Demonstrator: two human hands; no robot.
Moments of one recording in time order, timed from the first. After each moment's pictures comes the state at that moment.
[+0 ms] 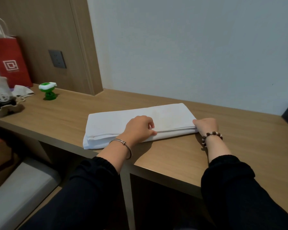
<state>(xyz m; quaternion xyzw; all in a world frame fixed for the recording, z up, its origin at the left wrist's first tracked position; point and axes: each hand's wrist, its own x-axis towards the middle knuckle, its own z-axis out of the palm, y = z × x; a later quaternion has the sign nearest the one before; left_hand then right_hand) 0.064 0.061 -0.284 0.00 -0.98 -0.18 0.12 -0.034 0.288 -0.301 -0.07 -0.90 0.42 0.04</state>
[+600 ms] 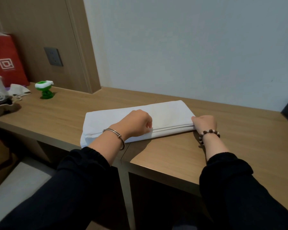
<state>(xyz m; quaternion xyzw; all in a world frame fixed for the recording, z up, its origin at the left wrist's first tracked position) 0.072 0.055 -0.260 -0.11 -0.99 -0.08 0.09 -0.031 0.285 -0.309 -0.07 -0.88 0.47 0.07</state>
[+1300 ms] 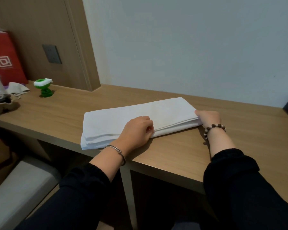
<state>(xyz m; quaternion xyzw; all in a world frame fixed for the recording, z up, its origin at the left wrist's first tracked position) 0.091 0.062 -0.297 -0.11 -0.96 -0.14 0.20 -0.037 0.289 -0.296 -0.13 -0.84 0.53 0.02</state>
